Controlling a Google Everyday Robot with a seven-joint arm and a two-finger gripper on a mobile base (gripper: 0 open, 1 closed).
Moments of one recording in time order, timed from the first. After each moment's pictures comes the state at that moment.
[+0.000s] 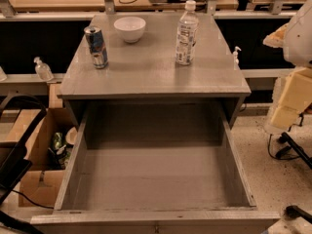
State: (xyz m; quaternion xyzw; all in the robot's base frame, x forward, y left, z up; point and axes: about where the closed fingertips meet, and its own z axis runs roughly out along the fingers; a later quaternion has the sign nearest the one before) arm 0.438 -0.214 0.986 -0.60 0.78 -0.05 0.17
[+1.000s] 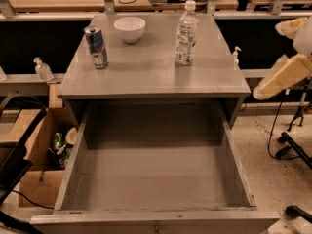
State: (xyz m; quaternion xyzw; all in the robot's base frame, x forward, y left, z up) arm 0.532 -0.251 0.975 -0.52 0.77 0.03 0.37
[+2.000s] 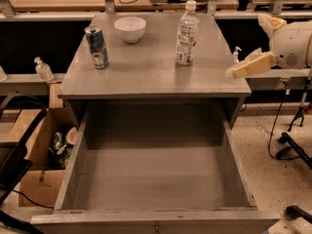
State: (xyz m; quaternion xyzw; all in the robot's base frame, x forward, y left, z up) arm 0.621 -0.233 0.968 -0.45 0.68 0.11 0.57
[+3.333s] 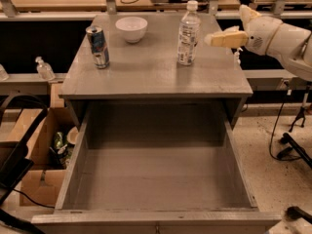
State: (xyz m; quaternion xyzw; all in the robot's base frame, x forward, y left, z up) arm 0.733 -0.208 0.981 -0.32 0.62 0.24 0.68
